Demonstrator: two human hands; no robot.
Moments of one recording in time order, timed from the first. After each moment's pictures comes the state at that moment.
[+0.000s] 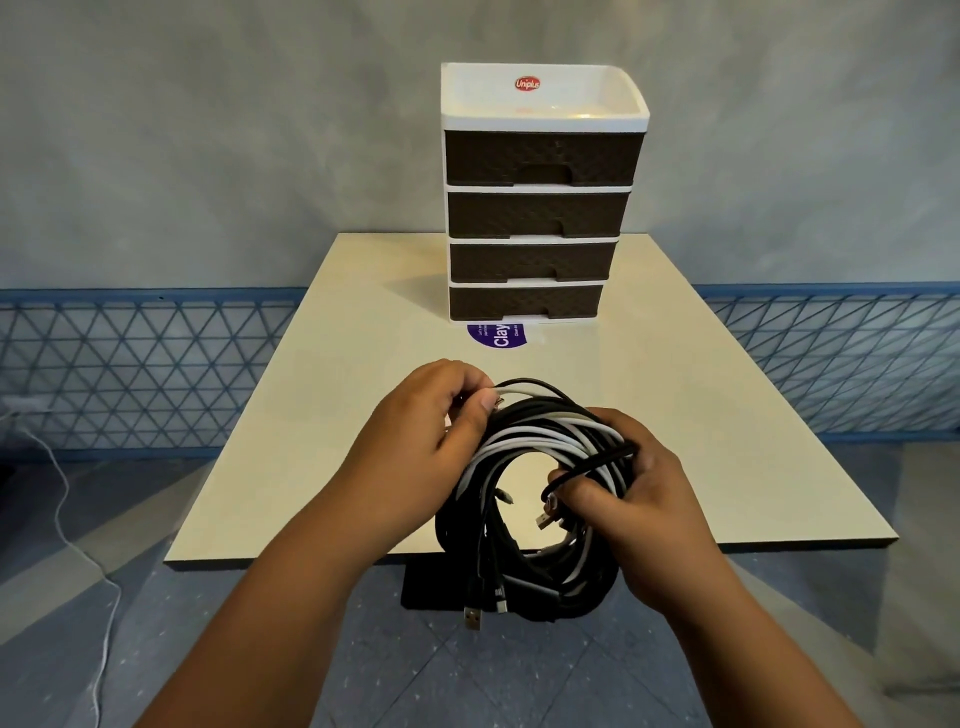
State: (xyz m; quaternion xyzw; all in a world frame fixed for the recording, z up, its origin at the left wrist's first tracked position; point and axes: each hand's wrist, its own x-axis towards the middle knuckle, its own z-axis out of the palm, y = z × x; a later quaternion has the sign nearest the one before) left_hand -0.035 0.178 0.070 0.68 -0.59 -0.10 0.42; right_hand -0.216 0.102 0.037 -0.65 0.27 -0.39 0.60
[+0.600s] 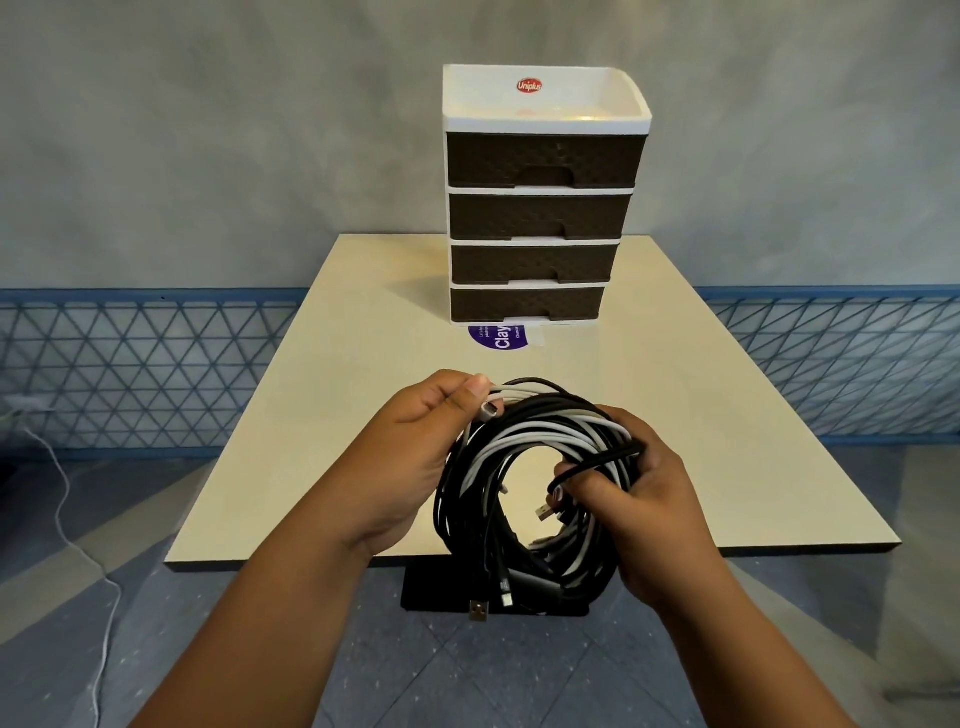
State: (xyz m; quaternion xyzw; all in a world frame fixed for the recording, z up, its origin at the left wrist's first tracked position) left_hand -0.040 0.173 0.069 0.55 -0.38 -0.42 0.61; right_hand -0.211 0.099 0.034 -0.61 0.26 -0.41 0.62
